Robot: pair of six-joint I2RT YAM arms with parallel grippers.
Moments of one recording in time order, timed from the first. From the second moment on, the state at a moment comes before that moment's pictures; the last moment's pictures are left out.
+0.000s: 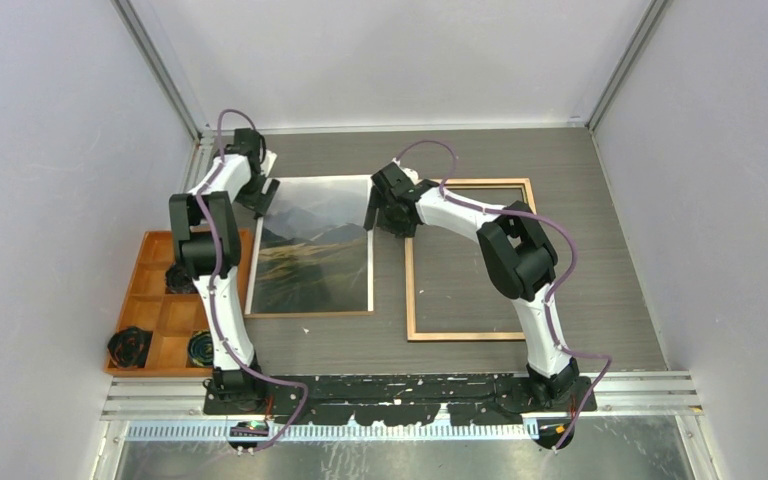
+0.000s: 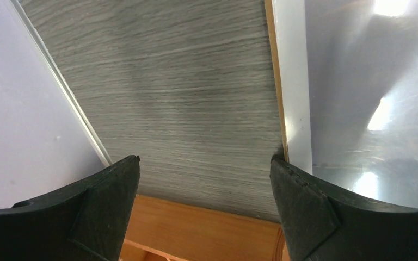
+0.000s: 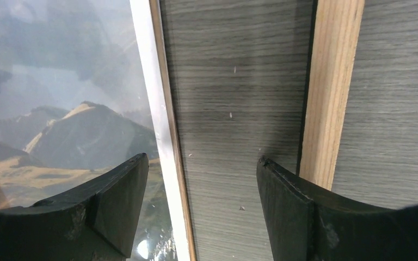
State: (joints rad) left arm 0.05 2.18 1.74 -0.72 -0.30 0.41; right arm 0.68 2.17 1.65 -0.48 0.10 0.78
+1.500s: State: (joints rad) left arm -0.12 2.16 1.62 -0.56 -0.52 0.43; right arm 0.73 2.17 1.74 -0.54 0.18 0.82
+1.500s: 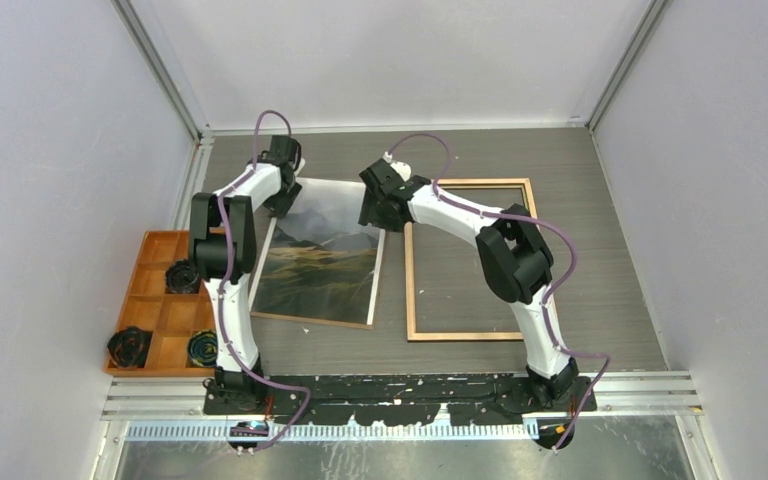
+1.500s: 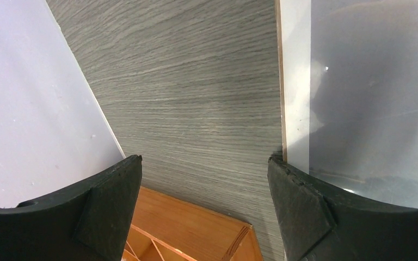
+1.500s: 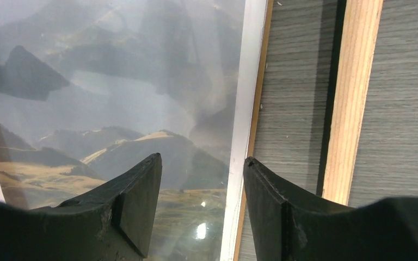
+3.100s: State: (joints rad) left arm -0.26 1.99 1.75 -0.87 -0.30 0.41; right arm 0.22 1.52 1.31 -0.40 -0.42 0.79
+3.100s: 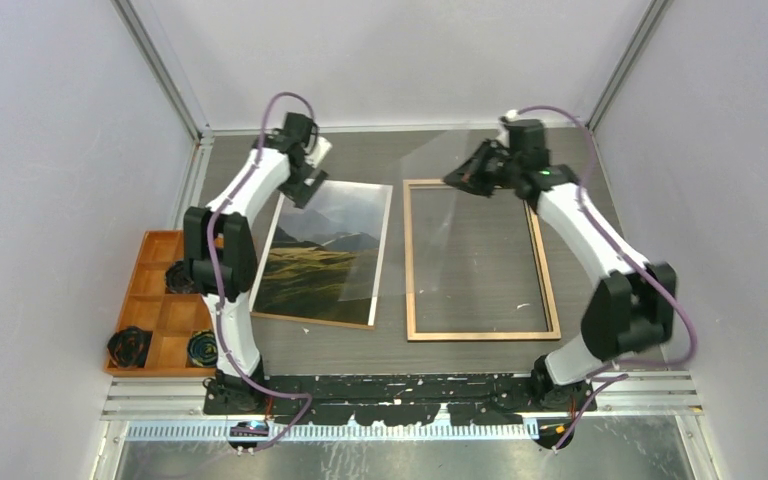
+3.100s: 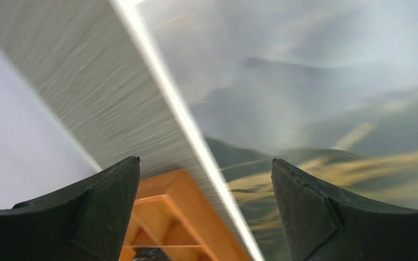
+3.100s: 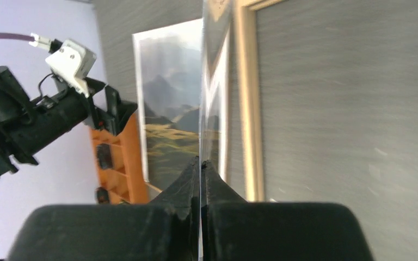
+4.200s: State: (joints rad) left arm -0.70 2.08 1.58 -0.67 -0.18 0.25; right arm 0.01 1.20 1.21 -0.94 -0.27 0.52
